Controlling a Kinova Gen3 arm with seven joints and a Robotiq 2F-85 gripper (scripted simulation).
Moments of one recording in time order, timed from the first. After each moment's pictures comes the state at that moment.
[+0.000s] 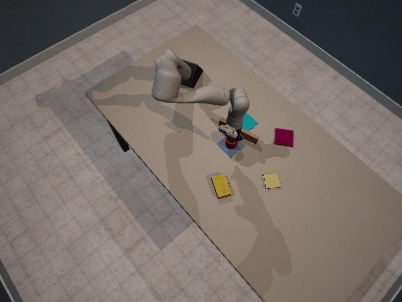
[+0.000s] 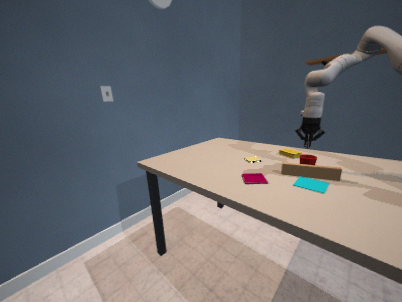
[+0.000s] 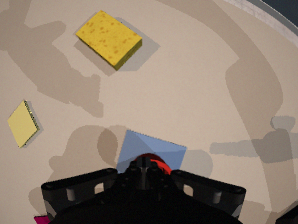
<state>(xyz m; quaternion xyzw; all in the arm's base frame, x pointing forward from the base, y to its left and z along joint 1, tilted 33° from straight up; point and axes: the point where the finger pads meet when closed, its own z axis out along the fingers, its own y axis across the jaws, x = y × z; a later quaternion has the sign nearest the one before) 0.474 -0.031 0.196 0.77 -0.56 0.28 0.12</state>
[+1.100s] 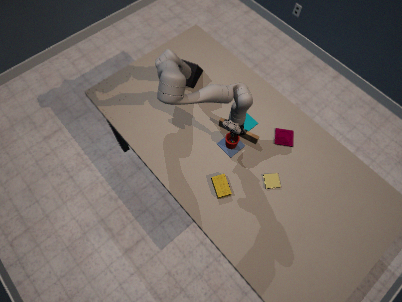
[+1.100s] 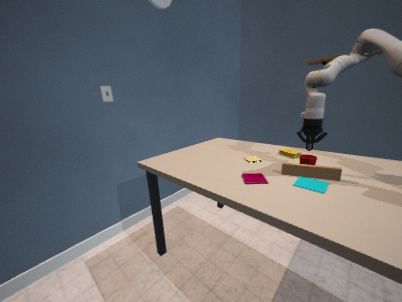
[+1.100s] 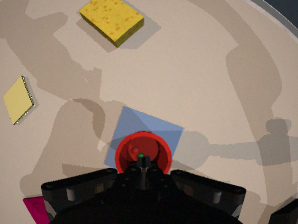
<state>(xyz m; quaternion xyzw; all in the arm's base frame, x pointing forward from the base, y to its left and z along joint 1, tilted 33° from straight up) 0.460 -0.007 0.173 0.79 -0.55 0.26 0.13</state>
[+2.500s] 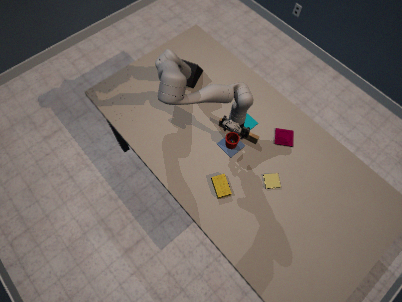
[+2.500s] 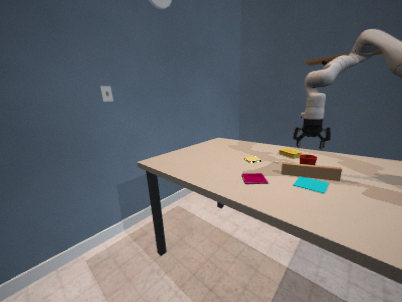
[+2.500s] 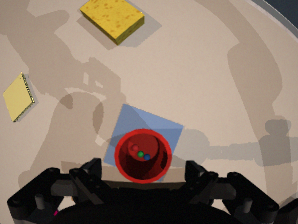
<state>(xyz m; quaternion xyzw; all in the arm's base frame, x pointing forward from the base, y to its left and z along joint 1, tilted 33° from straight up) 0.459 -0.004 0.171 0.79 -0.54 0.25 0.13</state>
